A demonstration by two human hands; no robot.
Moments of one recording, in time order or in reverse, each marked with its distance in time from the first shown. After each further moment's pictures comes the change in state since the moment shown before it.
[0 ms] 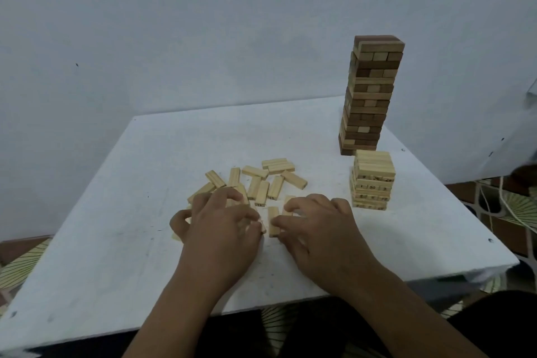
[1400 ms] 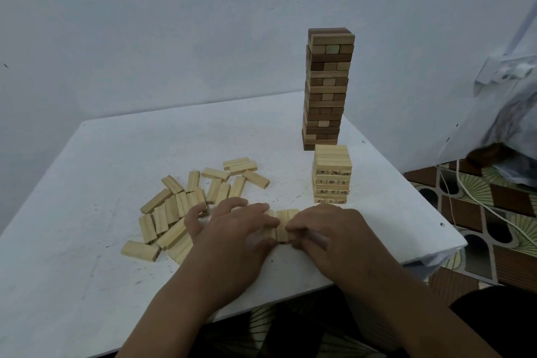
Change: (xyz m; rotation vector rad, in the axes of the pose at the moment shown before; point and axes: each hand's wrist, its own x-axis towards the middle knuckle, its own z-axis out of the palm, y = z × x) left_hand 0.000 0.037 0.027 -0.136 -0.149 0.381; right_hand -0.033 0.051 -0.030 0.286 0.060 0.037
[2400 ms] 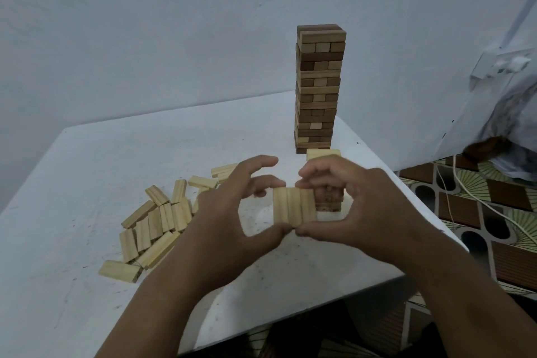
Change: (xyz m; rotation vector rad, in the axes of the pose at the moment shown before) left_hand 0.037 0.025 -0.024 -0.309 -0.025 0.085; right_hand 0.031 0.007 -0.064 0.227 -0.071 0.105
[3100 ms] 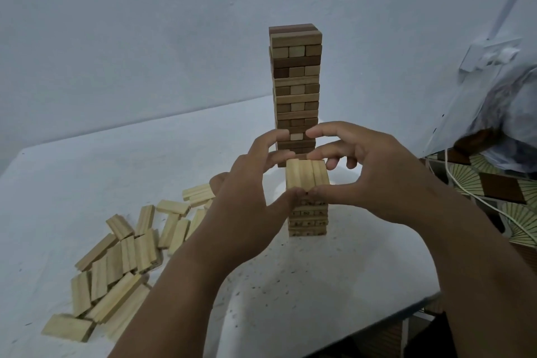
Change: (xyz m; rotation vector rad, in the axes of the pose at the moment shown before) left_hand 0.084 0.016 0.038 0.002 0.018 -0.077; right_hand 0.043 0.046 -0.051 -0.150 0.104 0.031
